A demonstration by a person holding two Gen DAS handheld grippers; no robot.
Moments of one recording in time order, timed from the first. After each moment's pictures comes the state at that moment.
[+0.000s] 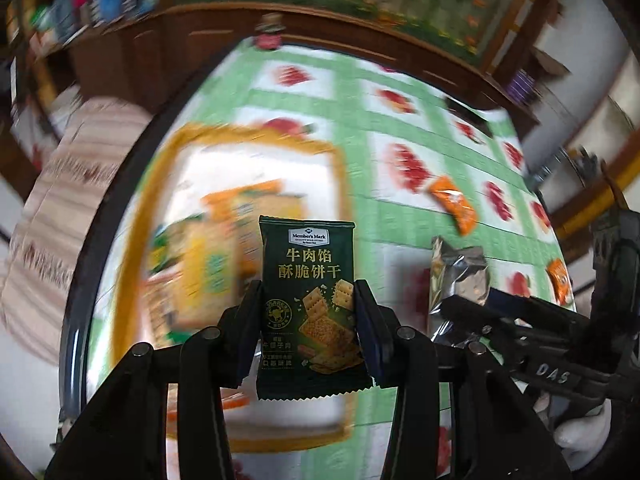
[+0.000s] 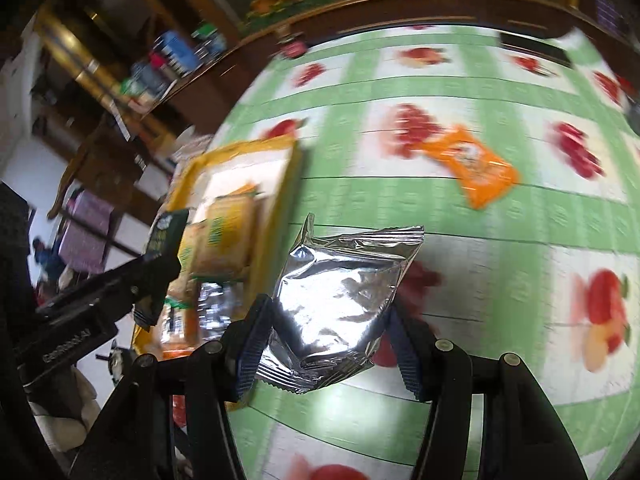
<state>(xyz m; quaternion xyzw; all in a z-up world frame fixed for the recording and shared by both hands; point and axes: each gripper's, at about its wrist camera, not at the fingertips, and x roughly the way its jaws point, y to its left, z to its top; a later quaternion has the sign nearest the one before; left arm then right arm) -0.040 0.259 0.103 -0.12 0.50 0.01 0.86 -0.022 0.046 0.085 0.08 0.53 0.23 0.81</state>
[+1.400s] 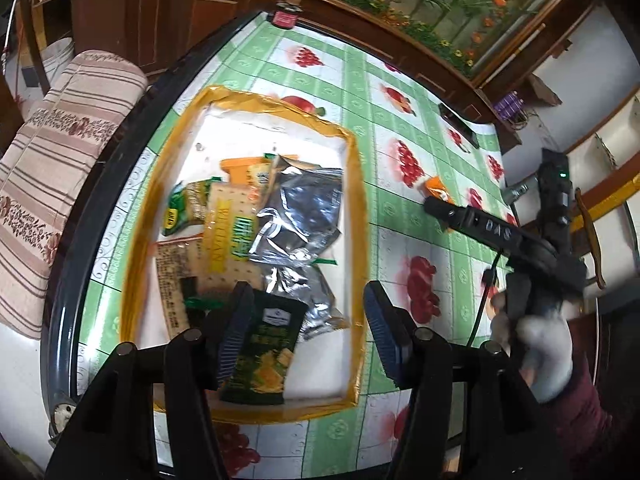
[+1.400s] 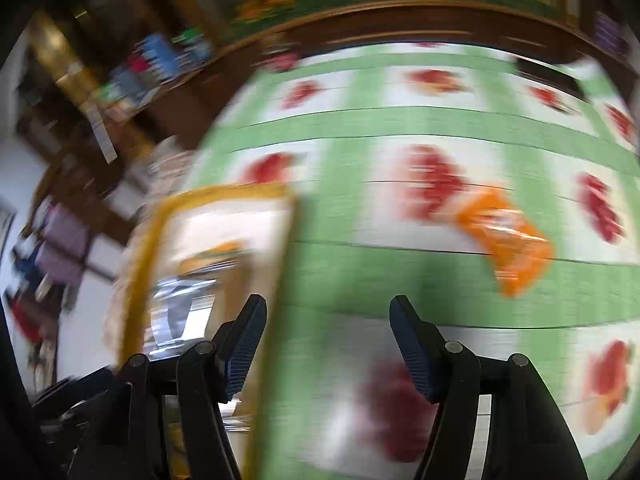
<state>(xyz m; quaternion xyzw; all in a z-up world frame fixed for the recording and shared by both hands) -0.056 0.295 0.098 -0.19 0.52 -0.05 0.83 0.051 0.062 0.074 0.07 0.52 0.15 0.84</state>
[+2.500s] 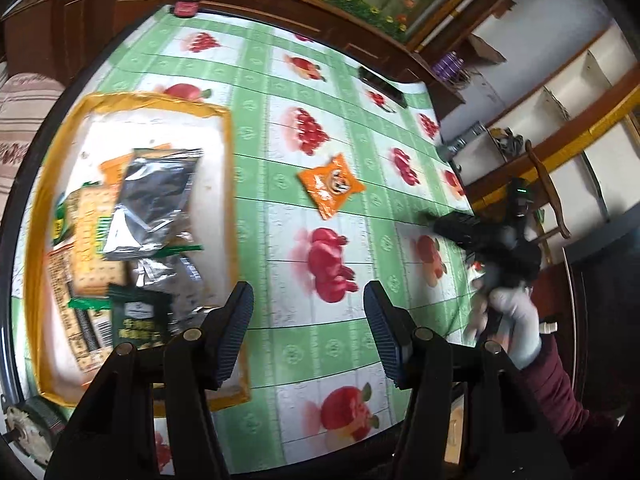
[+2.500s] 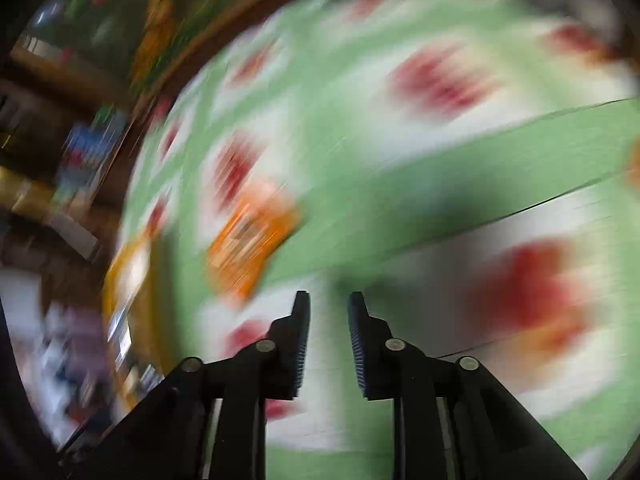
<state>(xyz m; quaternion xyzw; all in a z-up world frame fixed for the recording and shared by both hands) -0.046 0.208 0.115 -0.18 0.53 -0.16 0.82 0.028 -0.125 0.051 0.23 0.53 0.01 0.82</state>
